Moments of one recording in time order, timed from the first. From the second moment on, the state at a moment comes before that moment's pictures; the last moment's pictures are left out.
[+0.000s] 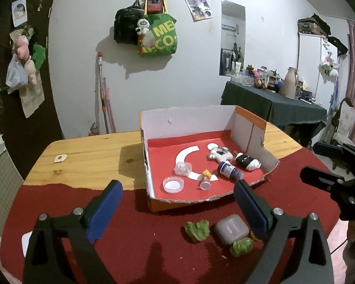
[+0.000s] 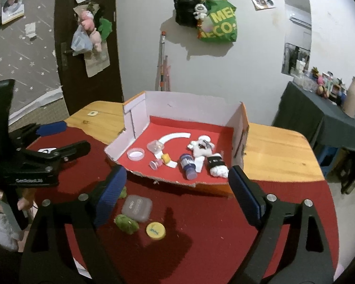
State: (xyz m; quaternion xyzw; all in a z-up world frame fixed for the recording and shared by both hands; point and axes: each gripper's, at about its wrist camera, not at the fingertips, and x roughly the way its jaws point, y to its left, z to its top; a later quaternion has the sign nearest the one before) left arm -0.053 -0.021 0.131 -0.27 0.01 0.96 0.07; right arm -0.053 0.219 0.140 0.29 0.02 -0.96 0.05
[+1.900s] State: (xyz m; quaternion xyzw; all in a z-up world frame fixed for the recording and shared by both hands) left arm -0.092 -0.018 0.025 -0.42 0.02 0.90 0.08; right arm -0.078 0.207 0.023 0.44 0.05 -0.89 0.06
